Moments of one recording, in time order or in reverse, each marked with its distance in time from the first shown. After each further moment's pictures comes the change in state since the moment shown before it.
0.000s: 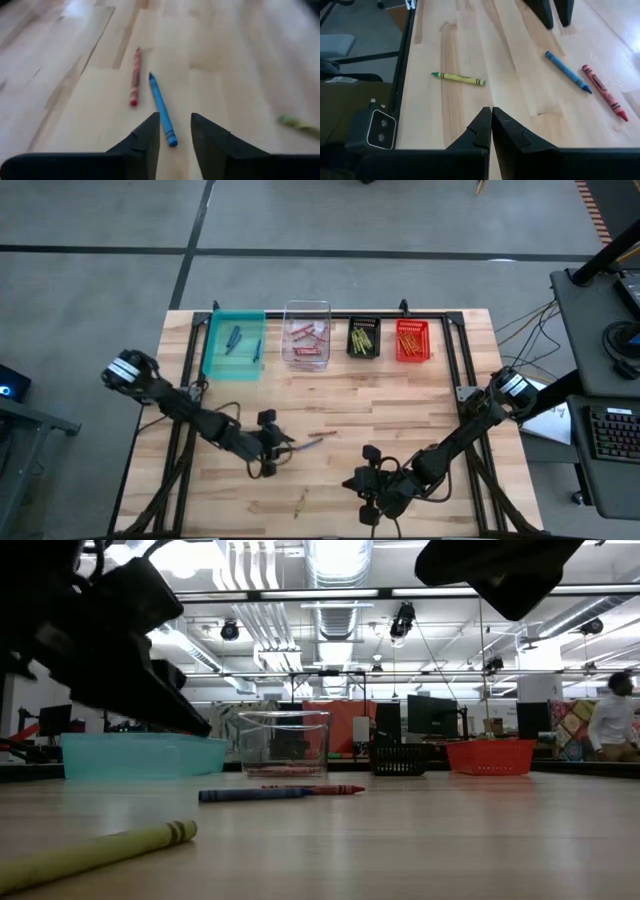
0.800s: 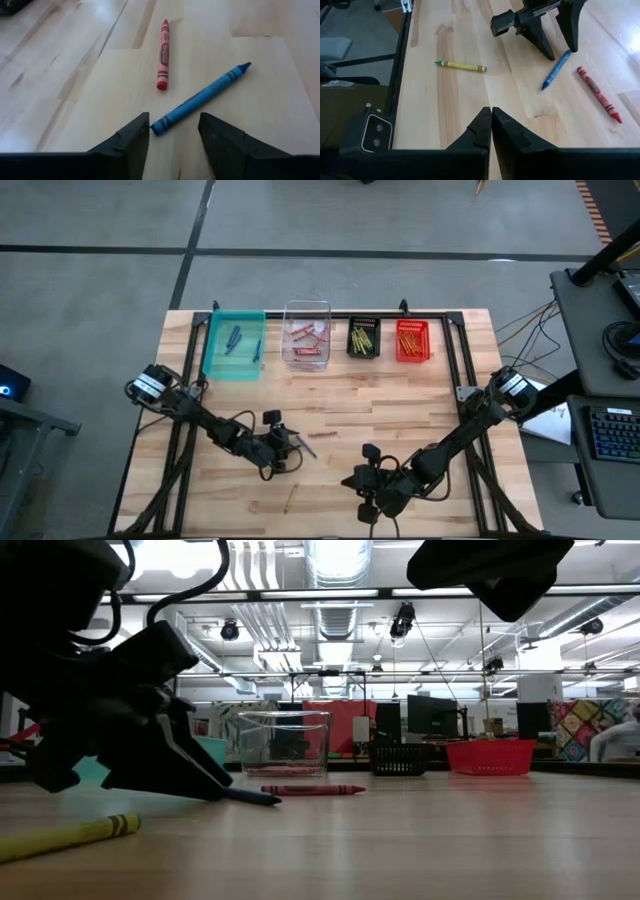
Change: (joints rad) left arm 0.016 0.277 0.036 0.119 -0.131 0.079; right arm -0.011 0.000 0.000 0.002 0.010 0.003
